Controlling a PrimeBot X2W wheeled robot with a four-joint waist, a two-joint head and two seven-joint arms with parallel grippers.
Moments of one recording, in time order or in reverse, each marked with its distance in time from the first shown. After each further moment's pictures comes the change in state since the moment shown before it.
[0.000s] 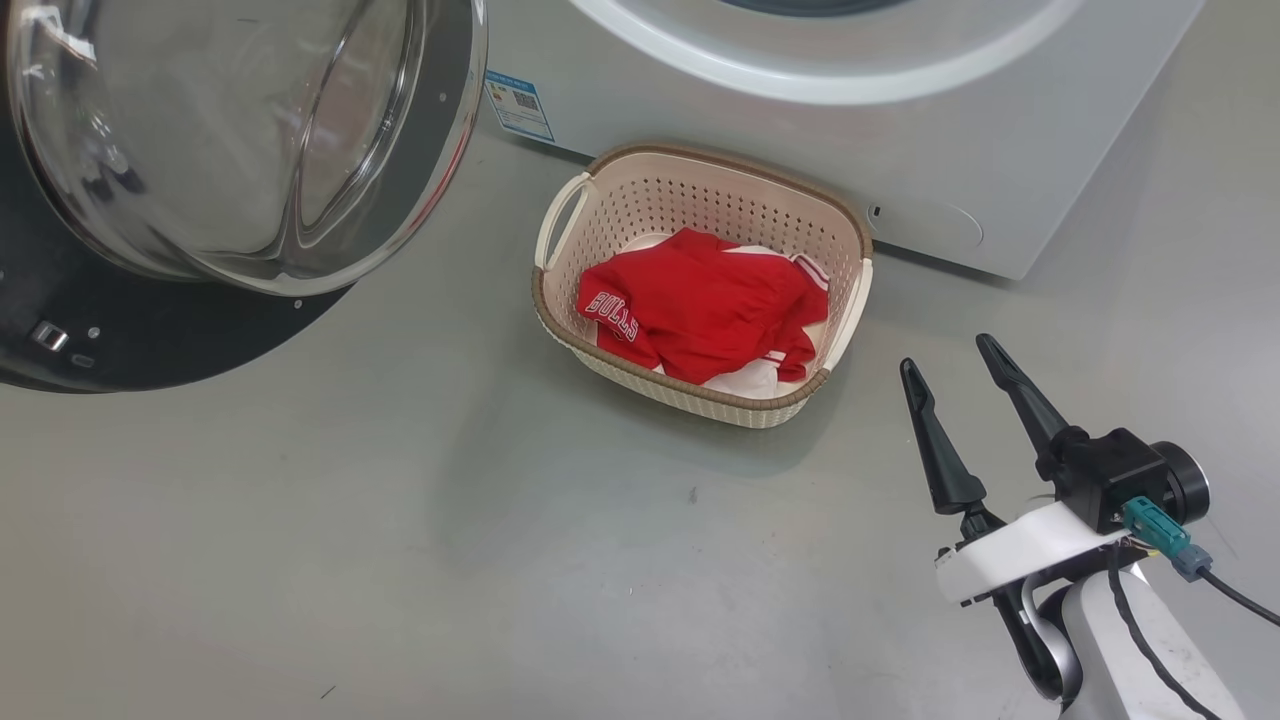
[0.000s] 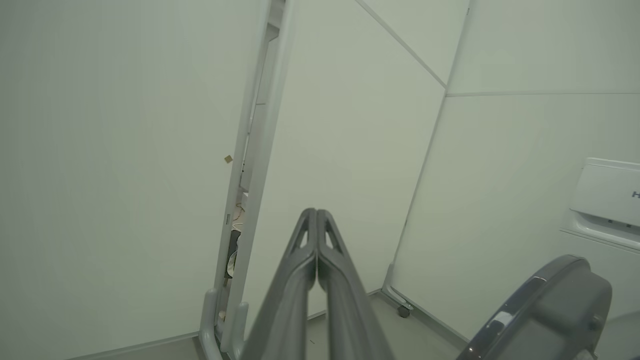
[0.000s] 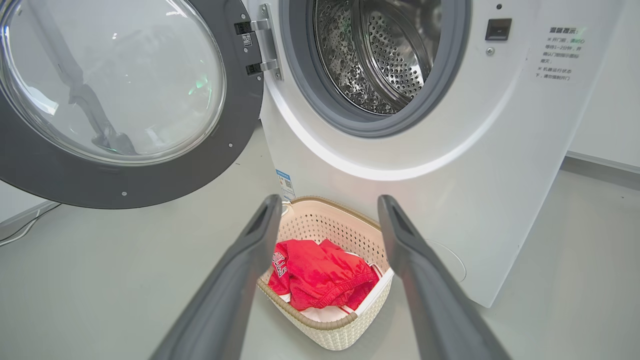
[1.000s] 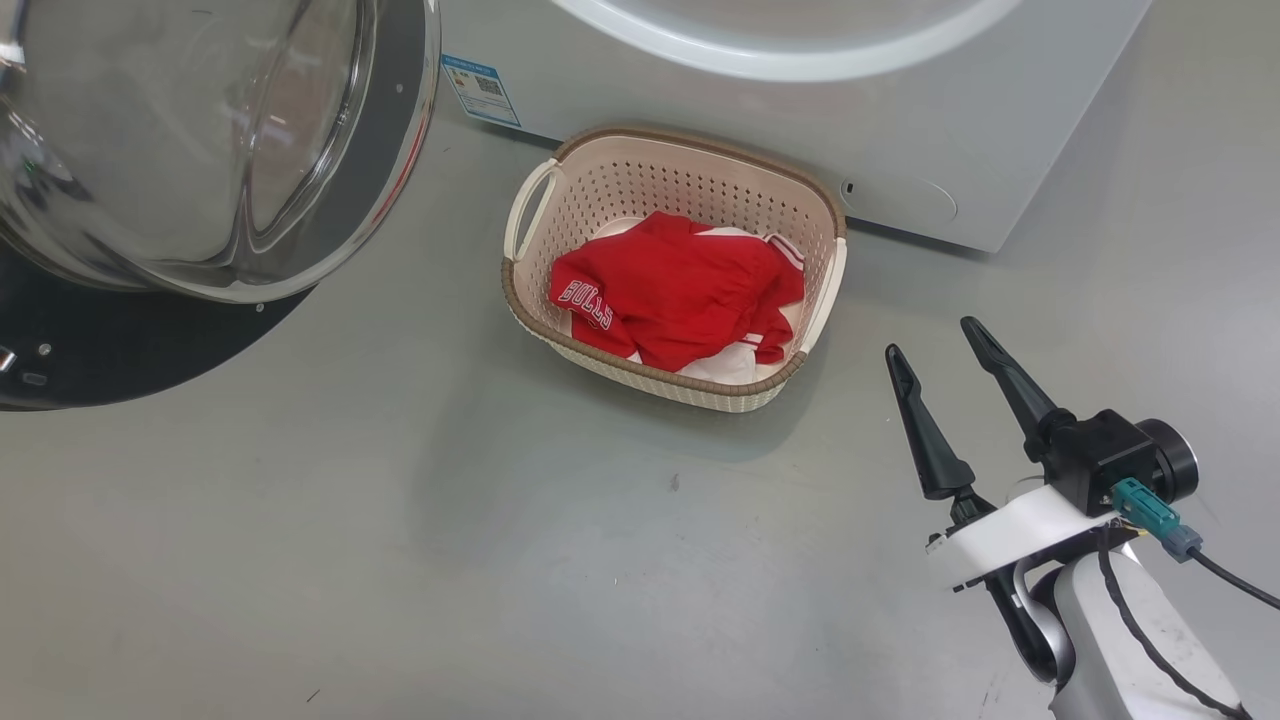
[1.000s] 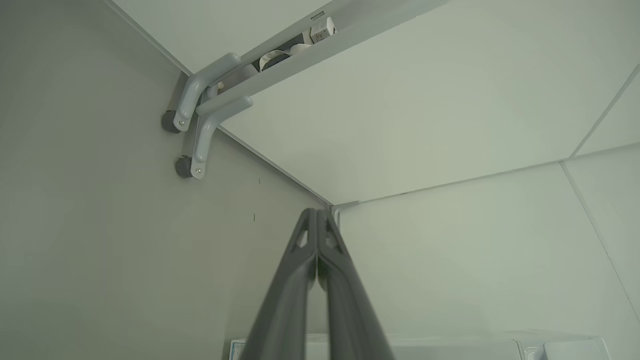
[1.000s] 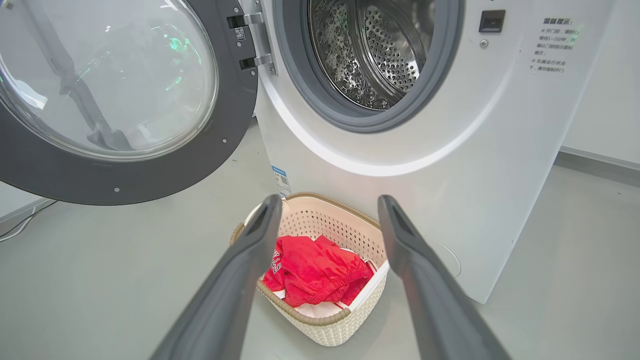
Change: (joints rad) left arm -0.314 -0.002 0.322 0.520 -0.417 0.205 0.370; right arm -0.040 -0.006 0.026 0.018 0.000 0.000 0.000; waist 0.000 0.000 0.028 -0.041
